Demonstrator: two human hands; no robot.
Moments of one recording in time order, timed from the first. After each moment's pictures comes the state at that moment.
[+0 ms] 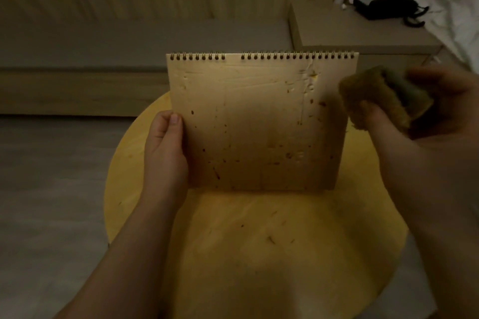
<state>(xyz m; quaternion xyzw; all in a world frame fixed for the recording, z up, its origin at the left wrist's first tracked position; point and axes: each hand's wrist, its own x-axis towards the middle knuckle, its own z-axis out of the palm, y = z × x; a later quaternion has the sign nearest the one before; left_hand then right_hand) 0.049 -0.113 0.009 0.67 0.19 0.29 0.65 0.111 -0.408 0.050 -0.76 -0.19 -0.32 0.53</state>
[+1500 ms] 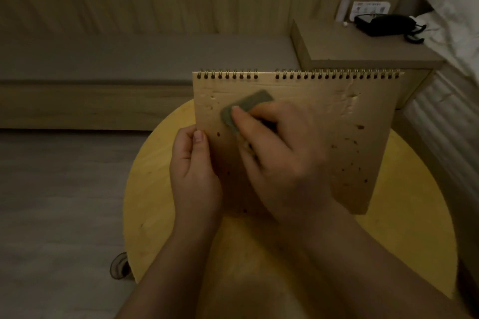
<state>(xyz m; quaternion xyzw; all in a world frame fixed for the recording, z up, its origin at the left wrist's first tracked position) 0.044 -0.102 0.001 0.64 0.14 0.34 0.68 0.082 -0.228 0.035 -0.74 -0.38 -0.45 0.33</state>
